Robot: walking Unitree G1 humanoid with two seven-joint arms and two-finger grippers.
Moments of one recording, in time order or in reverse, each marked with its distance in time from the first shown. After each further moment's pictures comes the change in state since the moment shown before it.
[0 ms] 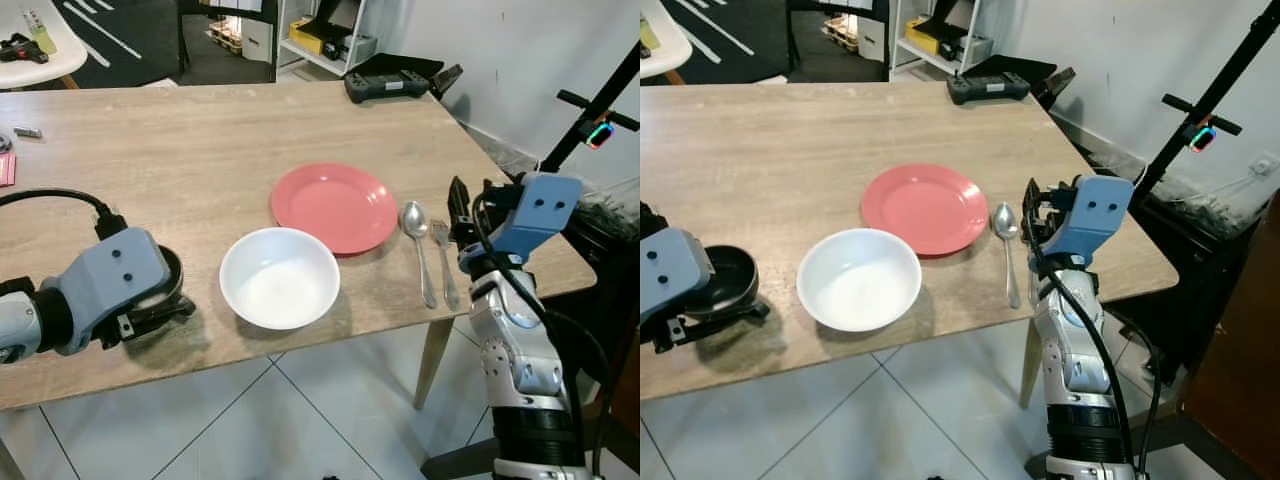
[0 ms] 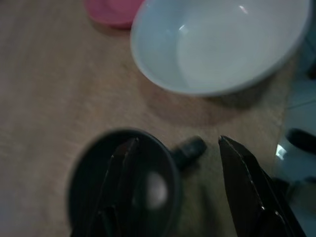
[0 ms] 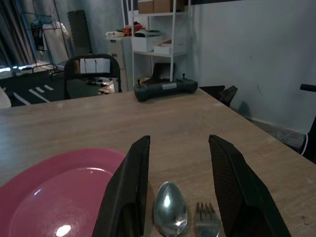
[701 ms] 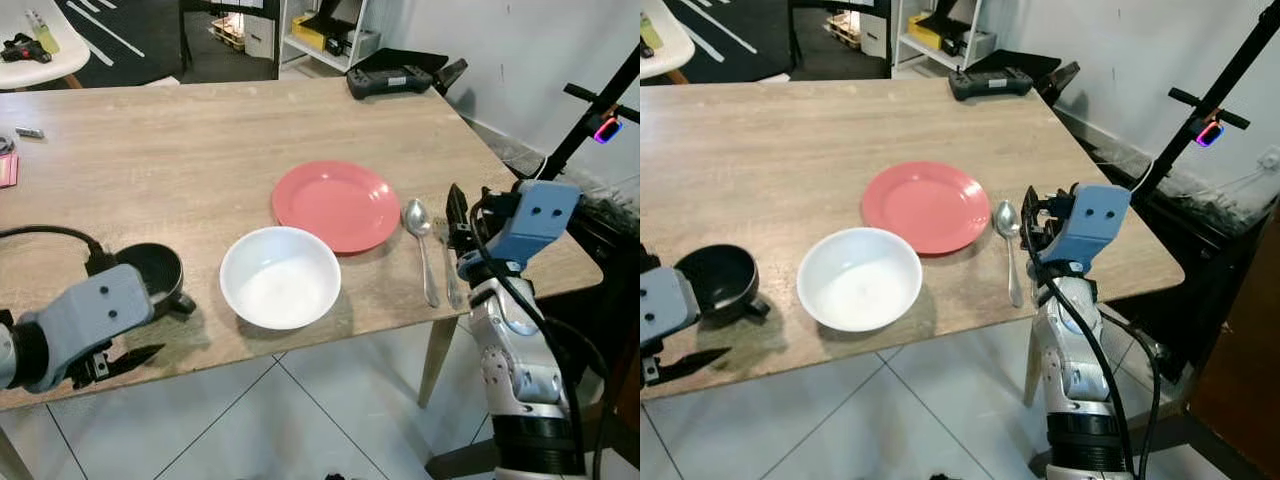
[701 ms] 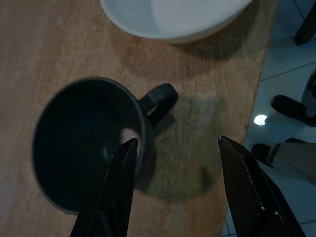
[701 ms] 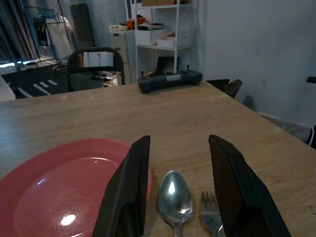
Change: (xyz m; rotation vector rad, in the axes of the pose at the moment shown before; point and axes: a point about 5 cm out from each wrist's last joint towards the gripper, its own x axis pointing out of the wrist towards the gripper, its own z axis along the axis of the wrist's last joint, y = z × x) left arm -0.013 -0.007 -0.014 0.021 0.096 -0.036; right arm -0.004 0.002 -0.003 -0.002 0.011 0.009
